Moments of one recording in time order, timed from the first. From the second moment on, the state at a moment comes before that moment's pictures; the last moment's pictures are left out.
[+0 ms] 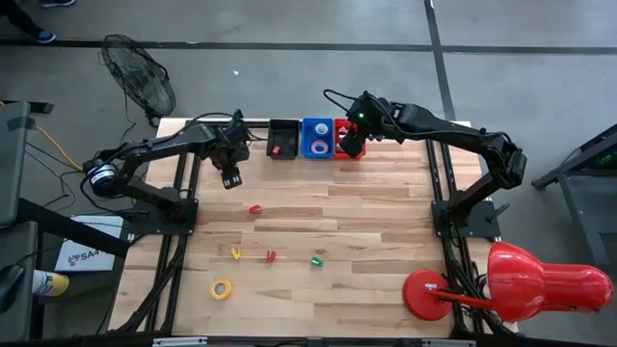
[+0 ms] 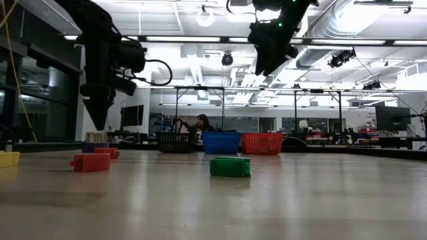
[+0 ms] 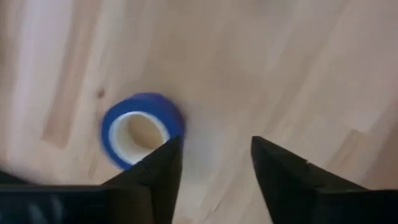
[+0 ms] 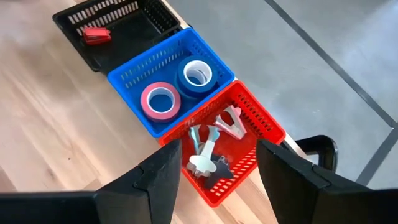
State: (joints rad) left arm 0.68 1.33 0.84 -0.89 -0.08 0.28; right arm -0.46 1.54 1.43 -0.79 0.29 0.13
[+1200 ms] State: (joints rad) left arm 0.86 1.54 0.84 -0.82 0.01 0.20; right arm -0.46 1.54 1.43 -0.79 0.27 0.16
